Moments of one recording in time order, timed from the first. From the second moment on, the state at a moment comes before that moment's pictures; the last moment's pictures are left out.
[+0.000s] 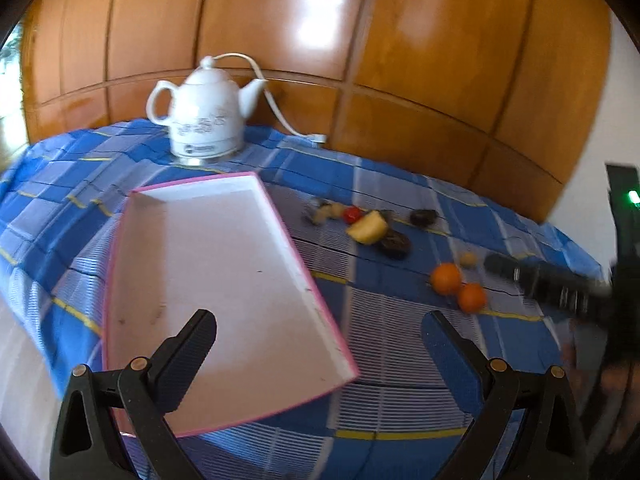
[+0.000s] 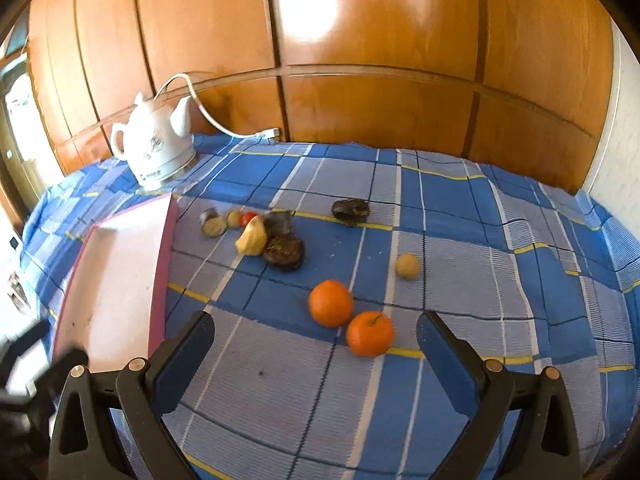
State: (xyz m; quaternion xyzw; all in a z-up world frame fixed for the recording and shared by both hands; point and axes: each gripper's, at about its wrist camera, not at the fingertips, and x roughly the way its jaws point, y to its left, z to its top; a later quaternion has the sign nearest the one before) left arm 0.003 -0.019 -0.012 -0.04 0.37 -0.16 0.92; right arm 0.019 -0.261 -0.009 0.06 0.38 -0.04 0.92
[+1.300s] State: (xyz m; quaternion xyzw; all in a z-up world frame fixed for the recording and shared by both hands) left arm 0.219 -0.115 -0.064 0.21 0.47 -0.23 0.82; right arm 0.079 -0.380 -0.022 0.13 0.43 -0.05 0.89
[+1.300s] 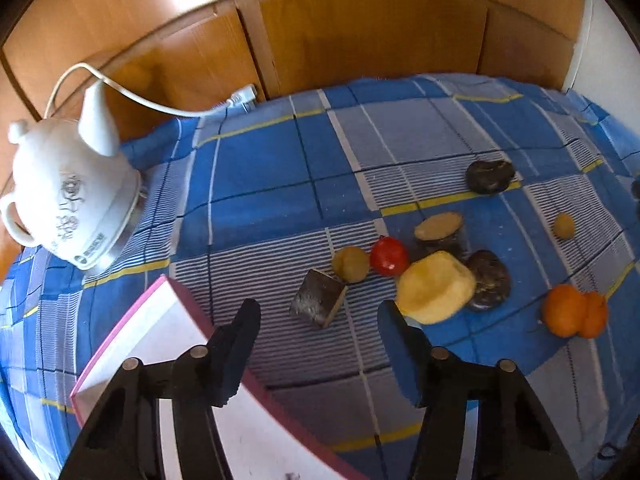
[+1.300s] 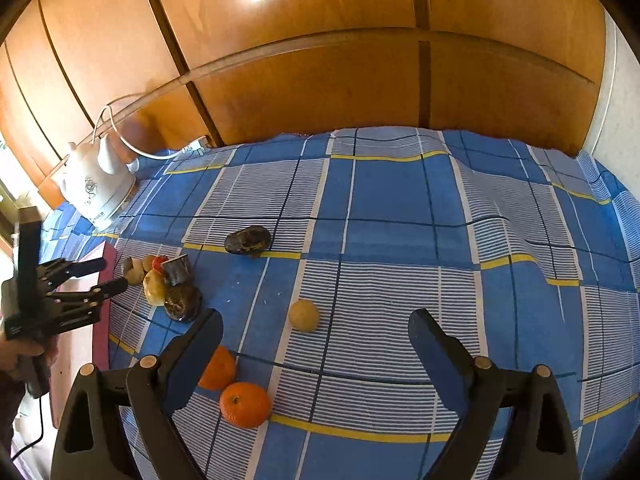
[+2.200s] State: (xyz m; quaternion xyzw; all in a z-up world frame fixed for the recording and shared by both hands) left arm 0.091 -0.045 -0.025 0.04 0.42 -0.24 0.87; right arm 0.088 -0.411 -0.055 0.23 0.48 -0.05 0.84
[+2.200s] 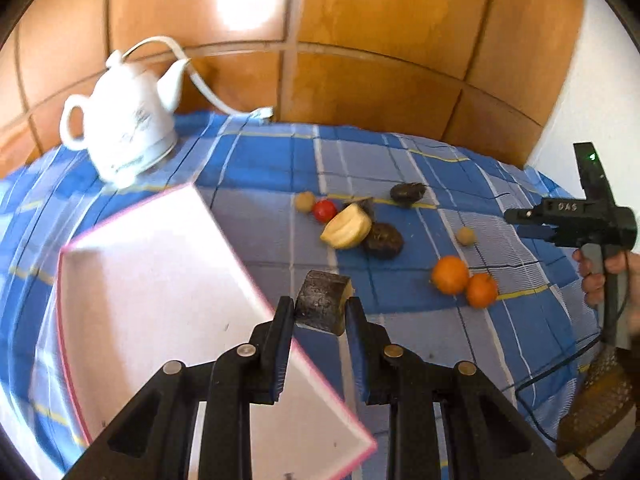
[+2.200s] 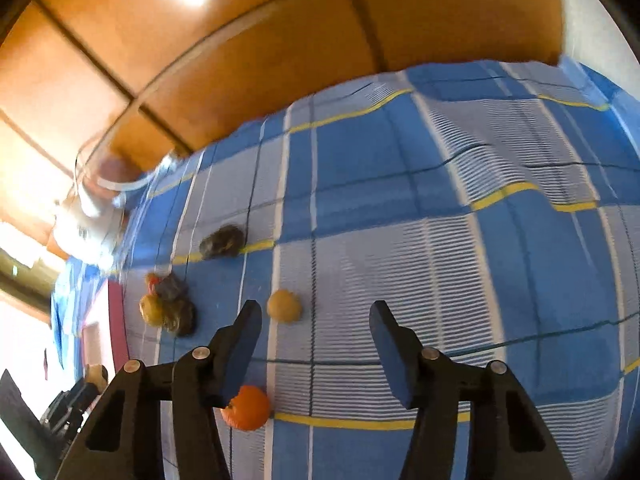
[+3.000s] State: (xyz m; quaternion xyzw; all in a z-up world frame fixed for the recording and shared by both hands) left arm 0.080 0.085 -0.034 -0.05 0.44 -0.09 0.89; right arm 0.130 -0.367 -0.097 0.09 0.54 -0.02 0.84
